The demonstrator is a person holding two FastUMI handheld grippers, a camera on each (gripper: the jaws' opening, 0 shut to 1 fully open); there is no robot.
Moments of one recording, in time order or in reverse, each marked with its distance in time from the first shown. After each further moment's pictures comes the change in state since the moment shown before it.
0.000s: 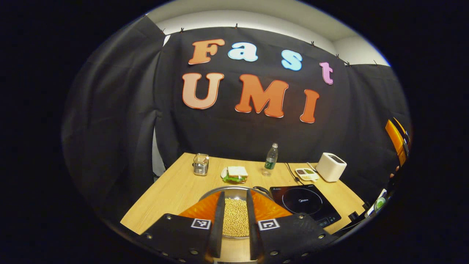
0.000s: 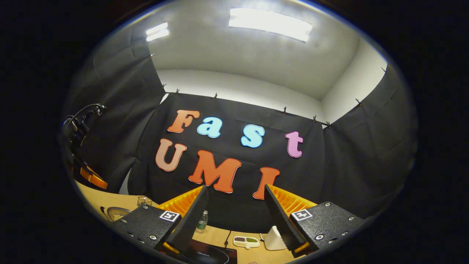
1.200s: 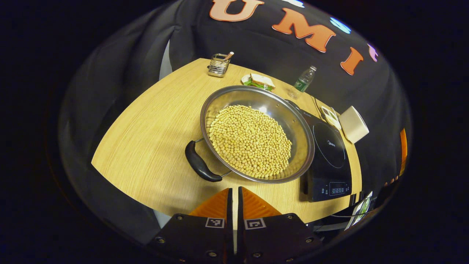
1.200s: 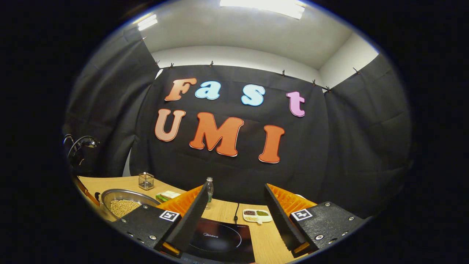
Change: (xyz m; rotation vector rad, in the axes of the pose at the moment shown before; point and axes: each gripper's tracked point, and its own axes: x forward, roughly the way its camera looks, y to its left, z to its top) left arm 0.001 0.034 -0.197 -0.242 0.644 0.077; right arm -0.004 0.025 -0.141 0.069 0.250 -0.004
